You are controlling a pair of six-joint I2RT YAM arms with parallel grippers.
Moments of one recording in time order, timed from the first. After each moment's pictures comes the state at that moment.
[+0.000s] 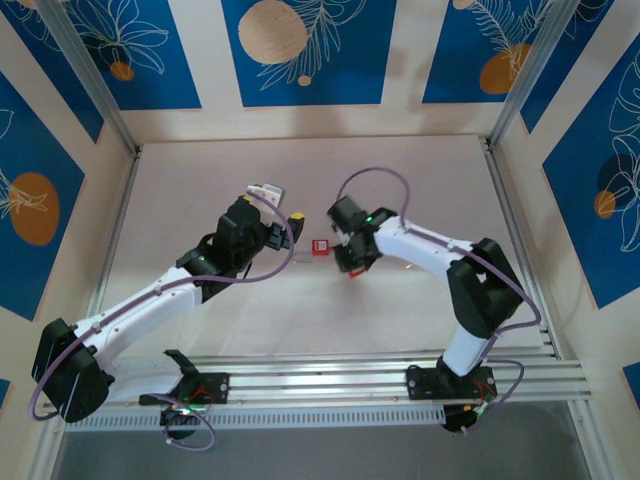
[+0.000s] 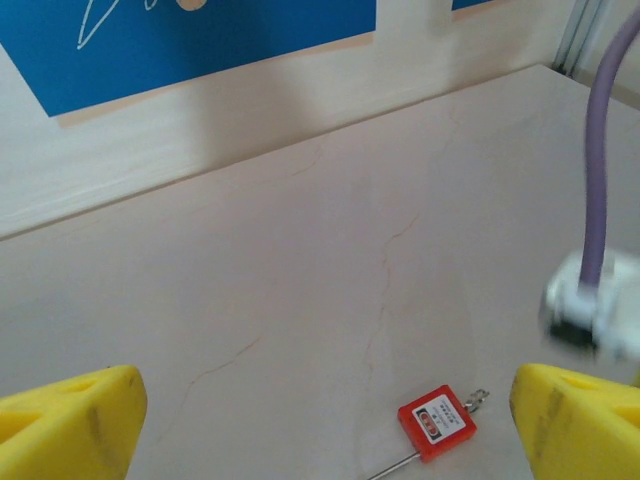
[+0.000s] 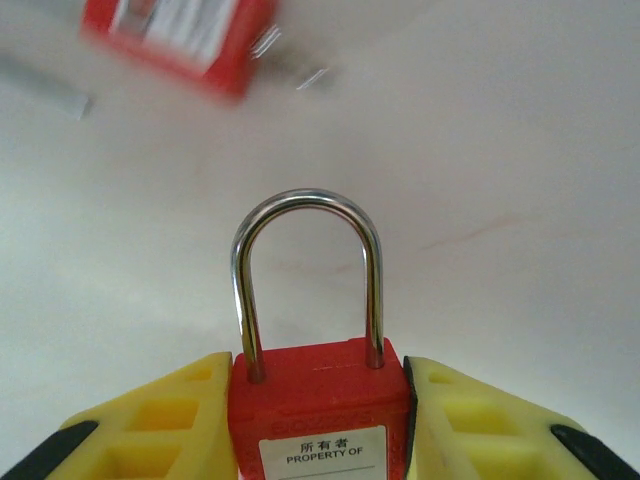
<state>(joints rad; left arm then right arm) -0.72 1.18 0.89 -0.06 -0.31 -0.05 0.71 1.71 1.18 -0.80 0.07 0.27</state>
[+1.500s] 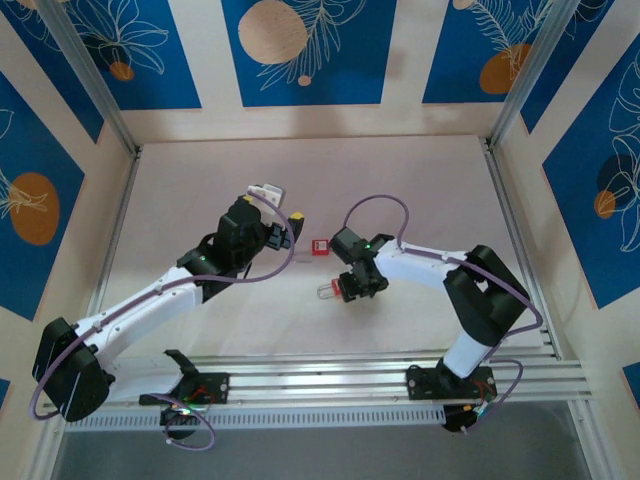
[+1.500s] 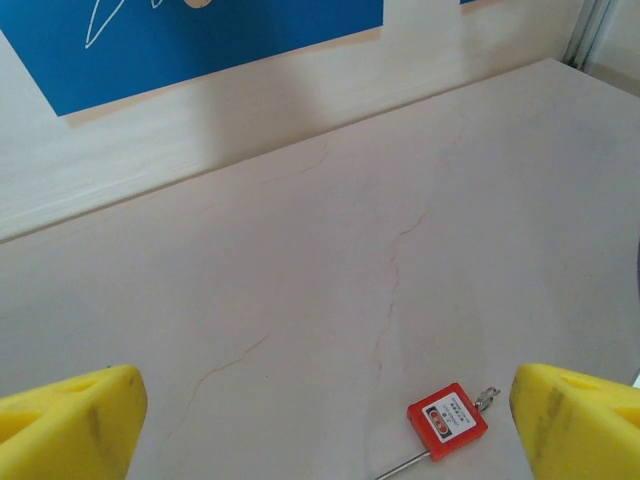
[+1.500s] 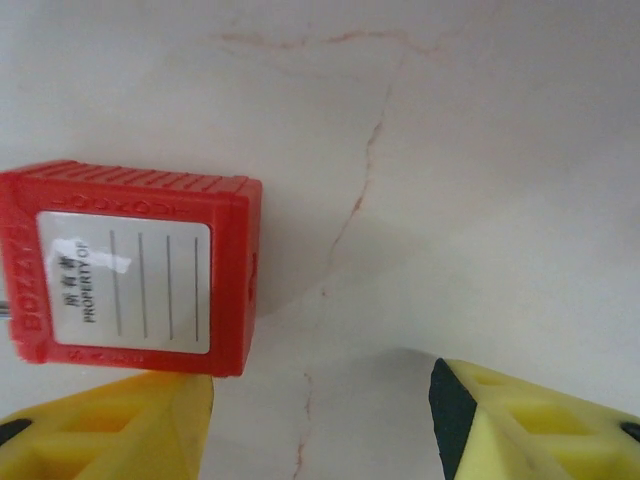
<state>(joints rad) -0.72 1.18 0.88 -0.06 -0.32 -0.04 0.75 1.65 0.97 -0.75 0.08 0.40</state>
